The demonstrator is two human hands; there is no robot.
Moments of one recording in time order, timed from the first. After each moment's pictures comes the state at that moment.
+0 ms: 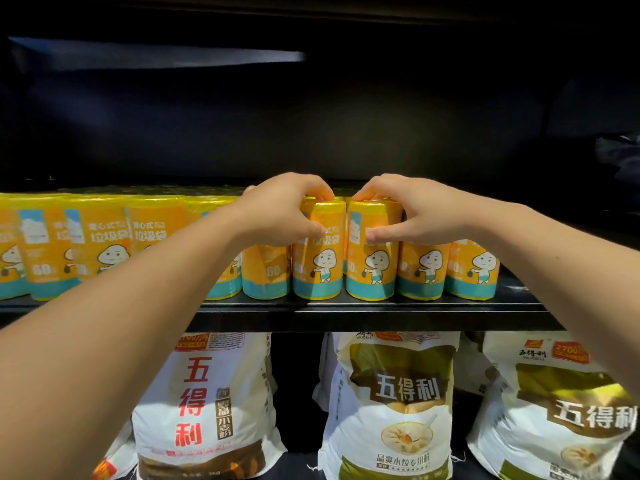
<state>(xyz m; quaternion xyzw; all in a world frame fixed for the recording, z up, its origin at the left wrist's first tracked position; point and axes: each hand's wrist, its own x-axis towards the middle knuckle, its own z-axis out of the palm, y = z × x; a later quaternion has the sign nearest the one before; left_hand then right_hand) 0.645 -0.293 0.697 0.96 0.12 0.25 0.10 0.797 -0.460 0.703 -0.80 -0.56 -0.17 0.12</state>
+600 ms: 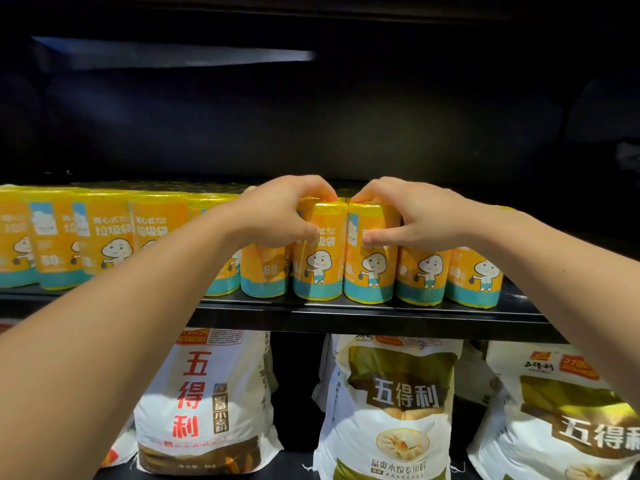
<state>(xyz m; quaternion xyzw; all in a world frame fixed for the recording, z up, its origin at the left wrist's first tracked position) 0.647 -0.288 0.694 0.96 0.10 0.24 0.12 0.799 -0.458 0.702 -0.79 -0.58 -0.18 0.10</state>
